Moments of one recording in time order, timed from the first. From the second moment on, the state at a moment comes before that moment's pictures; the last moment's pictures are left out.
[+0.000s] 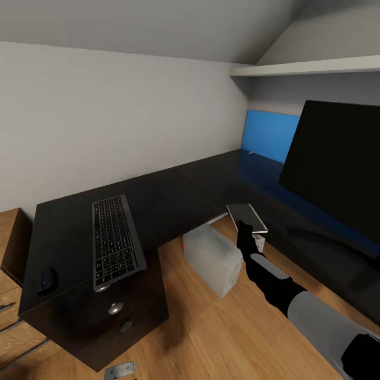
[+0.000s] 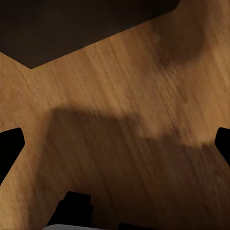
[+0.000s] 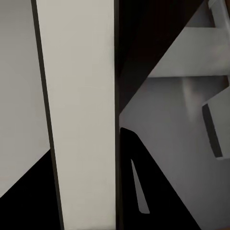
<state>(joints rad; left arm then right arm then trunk) 0.02 0.03 -0.21 -1.08 0.39 0.31 0.33 -0.86 -0.15 0.76 -0.72 -2.28 -0.40 0.23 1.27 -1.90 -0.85</state>
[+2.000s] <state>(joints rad) 0.02 0.03 -0.21 -1.07 0.39 0.32 0.33 -0.85 -0.10 0.86 -0.73 -2.28 -0.36 0.27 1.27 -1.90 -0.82</state>
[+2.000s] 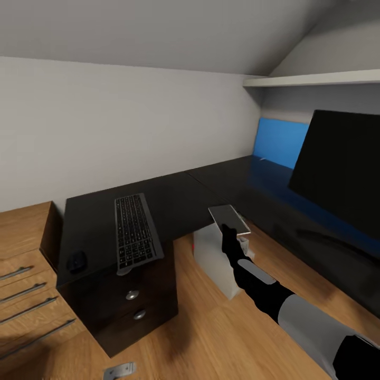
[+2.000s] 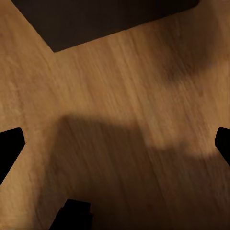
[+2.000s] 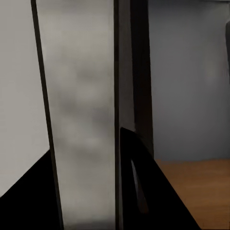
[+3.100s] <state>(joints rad) 0.02 0.03 -0.21 -1.08 0.39 0.32 0.33 -0.83 -0.09 0.89 -0.73 -2.28 -0.30 0.27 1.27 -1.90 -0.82</state>
